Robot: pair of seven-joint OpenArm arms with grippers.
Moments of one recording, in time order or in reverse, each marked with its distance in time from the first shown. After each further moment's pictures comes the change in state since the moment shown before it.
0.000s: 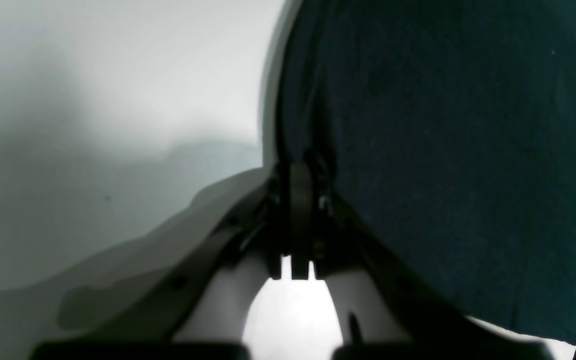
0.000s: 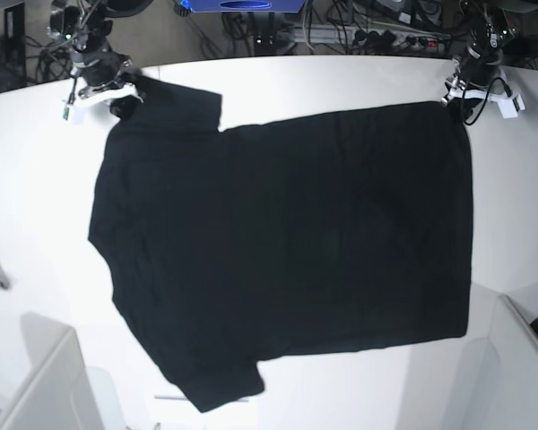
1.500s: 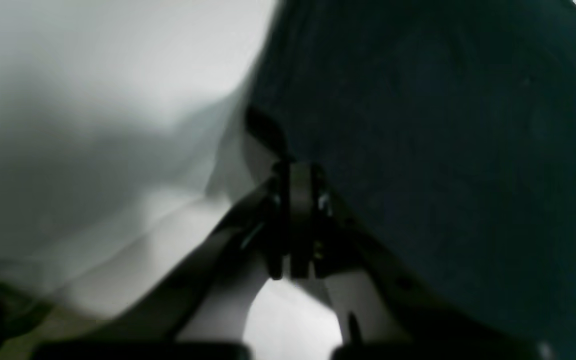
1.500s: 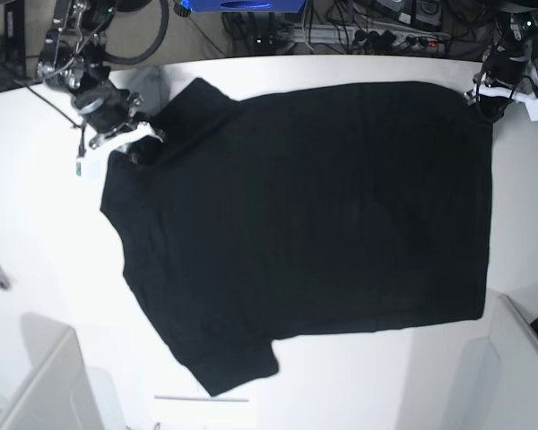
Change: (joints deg) left arm 4.3 -2.7 -5.4 14.0 1.5 1.6 5.8; right arm 11.4 -2.0 -0.6 17.3 -1.6 -2.0 -23.9
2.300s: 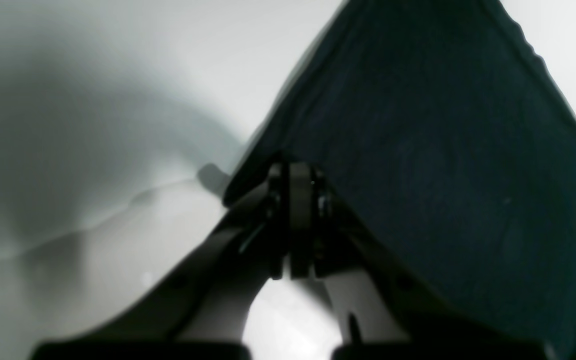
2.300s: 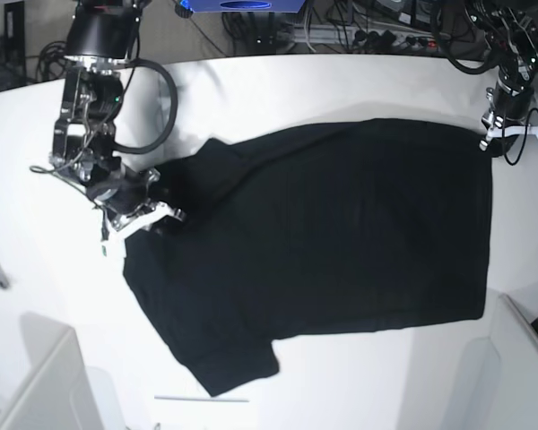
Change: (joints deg) left arm -13.0 2.1 -2.9 -5.5 0.2 9.3 3.1; right arm 22.9 -0.2 -5.0 -16.5 -0.6 0.0 -6.2
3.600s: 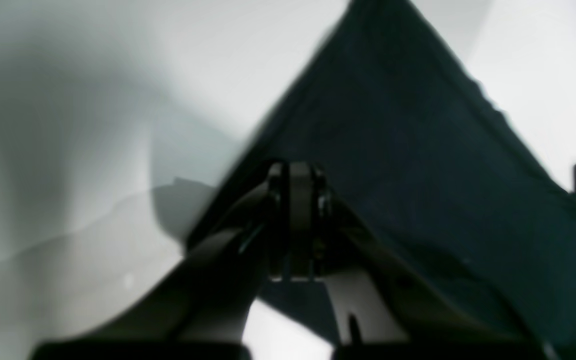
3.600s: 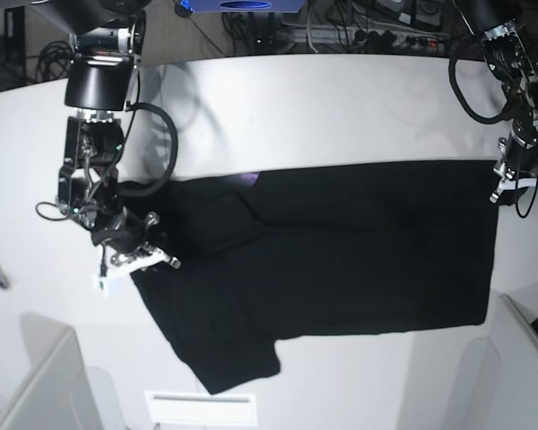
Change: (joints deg) left arm -11.5 -7.8 6.2 -6.7 -0.3 5.5 0.0; right arm 11.8 0.2 -0.1 -17.4 0.0 0.0 7.5
